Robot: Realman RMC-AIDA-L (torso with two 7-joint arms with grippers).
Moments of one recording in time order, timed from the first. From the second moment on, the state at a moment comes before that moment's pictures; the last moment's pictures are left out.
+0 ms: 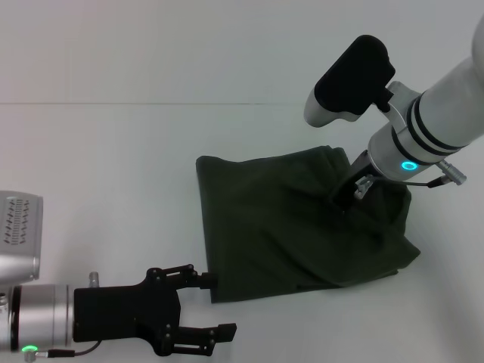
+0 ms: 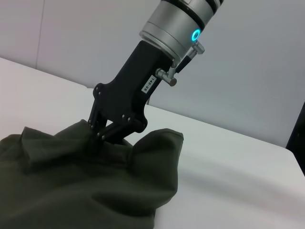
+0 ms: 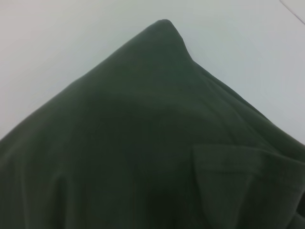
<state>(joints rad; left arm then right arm) -0.45 -2.12 0.78 0.54 2.02 1.60 -1.16 0.87 2.10 -1.43 -0.96 -2.70 -1.22 2.52</state>
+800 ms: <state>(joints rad) -0.45 -2.11 0.78 0.55 2.02 1.60 -1.16 0.80 2.08 -0.98 -0.96 -2.55 -1.30 2.50</state>
